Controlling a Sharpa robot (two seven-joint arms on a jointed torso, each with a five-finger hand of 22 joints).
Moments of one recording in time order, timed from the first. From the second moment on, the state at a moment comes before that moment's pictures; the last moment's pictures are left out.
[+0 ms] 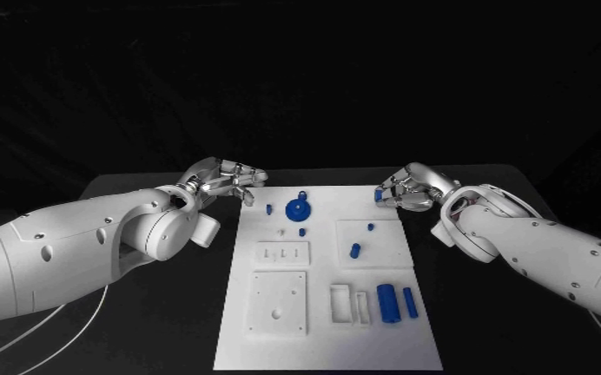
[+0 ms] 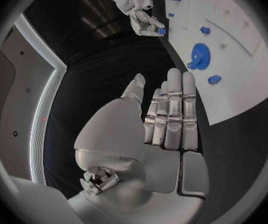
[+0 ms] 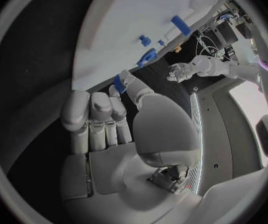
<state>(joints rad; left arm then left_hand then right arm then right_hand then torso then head) 1.38 -0.83 -0.19 1.42 -0.19 -0.27 0.21 1.35 0.02 -0.06 0.02 0.18 1.04 0.12 0.07 0.07 1.24 0.07 0.06 0.06 1.29 0.01 0.58 0.32 0.08 1.00 -0.01 0.80 0.50 1.03 -0.81 0.25 1.24 -1.27 -0.29 0.10 1.28 -0.06 0.34 -0.18 0.14 1.22 0.07 0.06 0.08 1.30 -0.03 1.11 1.23 1.45 -0.09 1.01 1.08 0.08 1.46 -0.11 1.01 1.31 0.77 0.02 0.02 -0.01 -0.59</state>
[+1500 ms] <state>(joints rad) 1.48 -0.51 -0.19 1.25 -0.48 -0.16 -0.41 1.15 -0.11 -0.01 0.22 0.22 1.16 0.05 0.07 0.31 1.47 -0.03 0.32 0.30 1.28 -0.08 1.17 0.58 0.05 1.04 -0.11 0.91 0.88 1.10 -0.65 0.20 1.40 -1.47 -0.29 -0.13 1.26 -0.07 0.38 -0.17 0.13 1.22 0.07 0.06 0.08 1.30 -0.03 1.11 1.23 1.45 -0.09 1.01 1.10 0.08 1.46 -0.11 1.01 1.31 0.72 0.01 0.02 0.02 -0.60</state>
